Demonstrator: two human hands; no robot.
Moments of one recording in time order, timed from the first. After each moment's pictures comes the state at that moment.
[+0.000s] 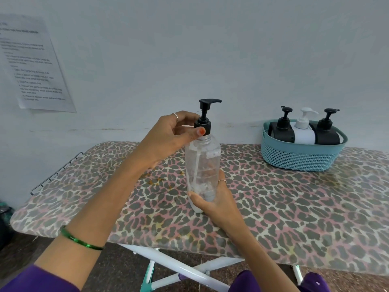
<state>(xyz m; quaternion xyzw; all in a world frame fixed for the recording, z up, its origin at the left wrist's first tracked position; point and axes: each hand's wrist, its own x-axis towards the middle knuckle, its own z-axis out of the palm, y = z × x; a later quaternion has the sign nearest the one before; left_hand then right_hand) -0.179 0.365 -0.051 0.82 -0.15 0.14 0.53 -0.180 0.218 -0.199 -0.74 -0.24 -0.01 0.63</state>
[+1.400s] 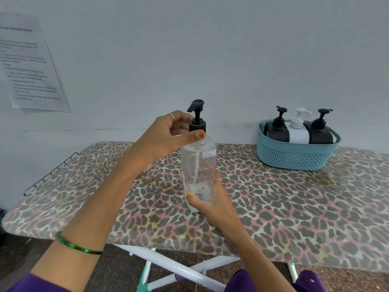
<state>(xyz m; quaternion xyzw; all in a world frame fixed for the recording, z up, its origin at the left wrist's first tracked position) -0.179 0.367 -0.052 0.83 -0.13 0.14 0.53 -0.181 0.219 -0.199 -0.74 -0.24 -0.01 0.63</state>
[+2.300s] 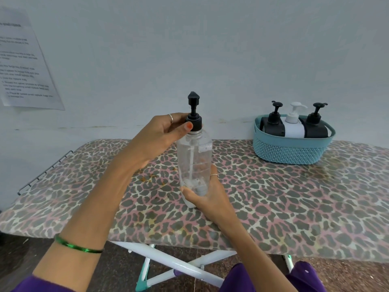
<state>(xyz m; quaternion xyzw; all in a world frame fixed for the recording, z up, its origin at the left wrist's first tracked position) -0.183 0.366 -0.057 0.84 -0.15 0.09 0.52 -0.179 0.218 -0.203 -0.73 -0.23 -0.01 0.64</state>
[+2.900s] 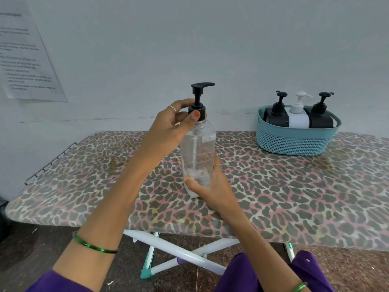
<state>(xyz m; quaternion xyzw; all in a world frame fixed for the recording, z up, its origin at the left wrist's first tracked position) -0.190 0.346 -0.069 0.82 -0.11 0.19 0.53 -0.176 0.220 -0.208 -0.73 -0.24 -0.02 0.65</state>
